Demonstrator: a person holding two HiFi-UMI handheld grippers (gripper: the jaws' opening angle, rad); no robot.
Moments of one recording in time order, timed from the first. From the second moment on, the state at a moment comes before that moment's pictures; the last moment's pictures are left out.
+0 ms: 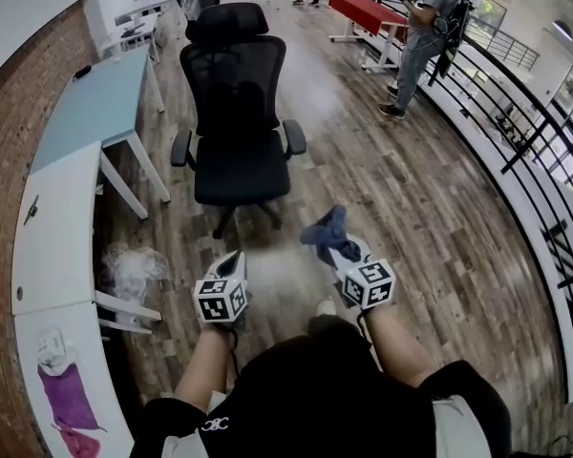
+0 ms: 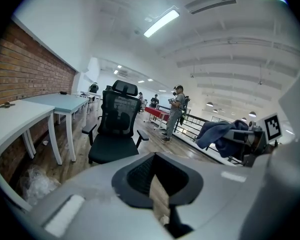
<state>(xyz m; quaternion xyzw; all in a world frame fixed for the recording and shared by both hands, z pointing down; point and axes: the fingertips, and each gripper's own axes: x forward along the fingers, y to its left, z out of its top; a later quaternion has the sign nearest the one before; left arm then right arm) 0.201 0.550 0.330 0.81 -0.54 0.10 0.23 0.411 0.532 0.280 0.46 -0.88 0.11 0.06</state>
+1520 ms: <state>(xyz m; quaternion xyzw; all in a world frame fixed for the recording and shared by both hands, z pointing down) 0.296 0.326 0.321 0.77 -0.59 0.12 0.21 0.493 0.288 0.297 0.40 -0.91 0.14 0.04</state>
